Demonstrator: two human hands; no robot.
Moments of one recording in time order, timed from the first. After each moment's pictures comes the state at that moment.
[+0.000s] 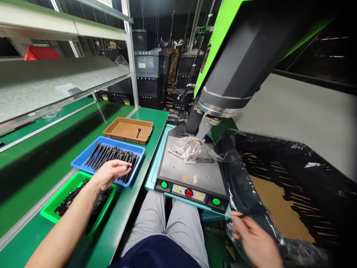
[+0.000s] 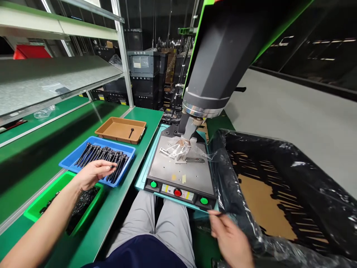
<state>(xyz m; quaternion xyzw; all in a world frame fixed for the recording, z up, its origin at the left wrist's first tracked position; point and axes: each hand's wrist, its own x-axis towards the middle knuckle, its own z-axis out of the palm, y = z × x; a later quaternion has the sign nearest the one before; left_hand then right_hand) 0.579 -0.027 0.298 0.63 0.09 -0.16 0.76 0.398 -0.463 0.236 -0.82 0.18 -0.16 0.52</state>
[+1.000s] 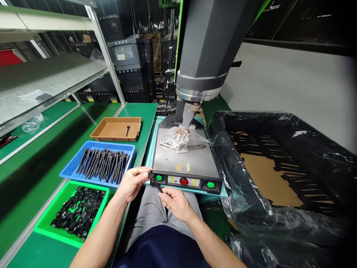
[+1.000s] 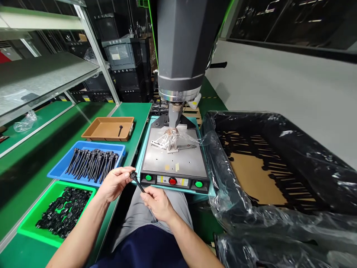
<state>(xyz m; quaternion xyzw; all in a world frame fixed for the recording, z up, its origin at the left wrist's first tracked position) 0.551 -0.149 0.274 0.55 0.01 -0.19 0.81 0.472 -0.326 0.216 -0.66 -0.05 0.10 0.74</state>
